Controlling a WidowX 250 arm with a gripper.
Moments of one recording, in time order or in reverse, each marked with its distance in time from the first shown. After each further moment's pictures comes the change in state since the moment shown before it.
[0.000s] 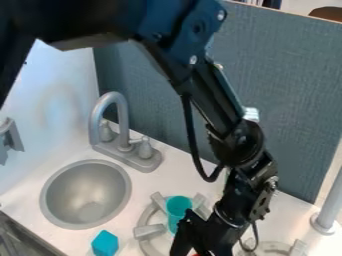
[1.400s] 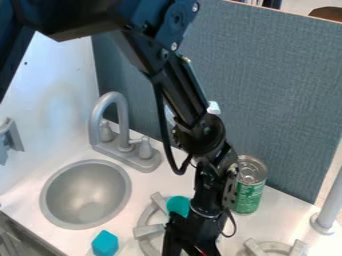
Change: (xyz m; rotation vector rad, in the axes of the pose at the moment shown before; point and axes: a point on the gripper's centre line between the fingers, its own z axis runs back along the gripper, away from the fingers) arm 0.012 0.016 -0.021 -0.172 -0.109 0.014
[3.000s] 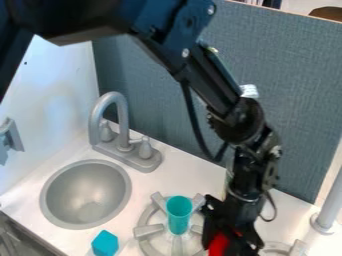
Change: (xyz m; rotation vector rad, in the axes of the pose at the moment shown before) arm 0.036 -0.031 0.043 0.041 -0.078 -0.037
